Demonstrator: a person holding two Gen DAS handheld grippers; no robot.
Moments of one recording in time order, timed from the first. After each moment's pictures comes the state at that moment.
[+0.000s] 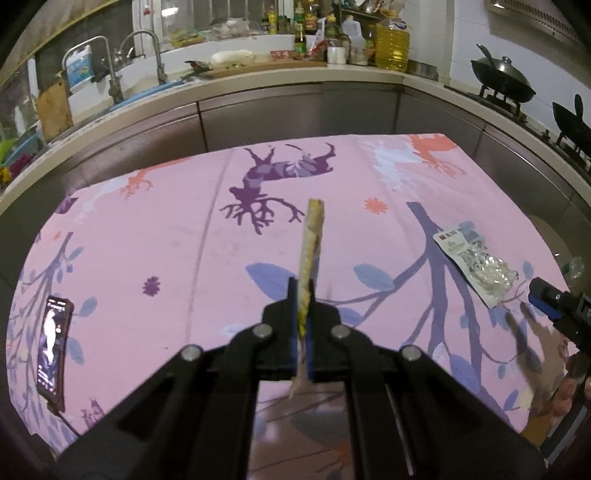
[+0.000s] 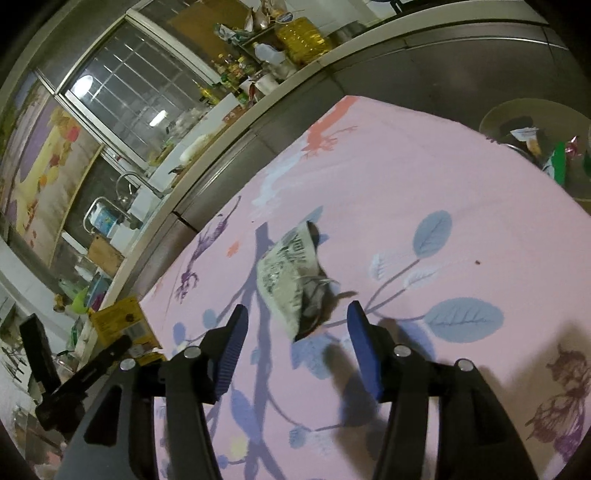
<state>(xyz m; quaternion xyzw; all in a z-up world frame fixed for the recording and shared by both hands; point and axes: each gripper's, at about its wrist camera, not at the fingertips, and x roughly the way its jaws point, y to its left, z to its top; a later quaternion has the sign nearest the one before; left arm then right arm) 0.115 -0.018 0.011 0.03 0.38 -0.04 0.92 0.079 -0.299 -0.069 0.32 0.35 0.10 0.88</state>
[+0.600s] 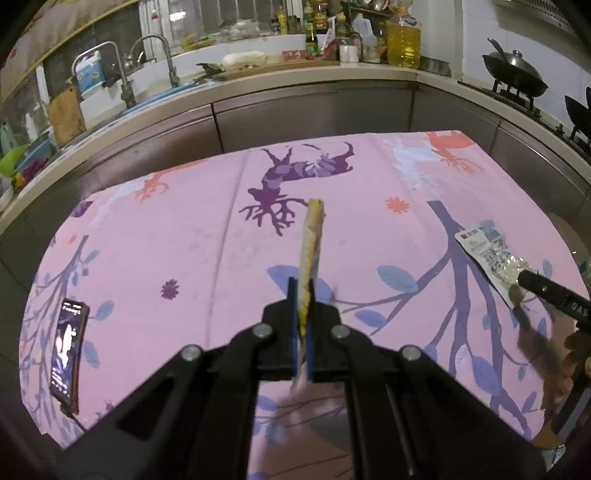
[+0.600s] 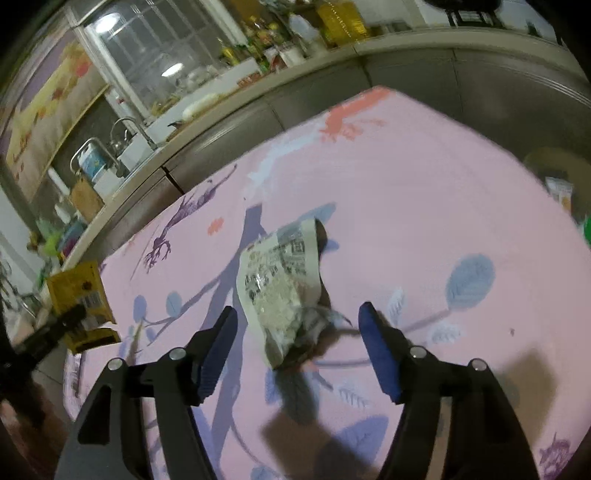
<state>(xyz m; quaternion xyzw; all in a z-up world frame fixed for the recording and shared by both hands) 0.119 -0.013 0.008 0.05 0.38 -0.01 0.92 0.123 -0.275 -0.075 0.18 0.38 0.11 0.90</state>
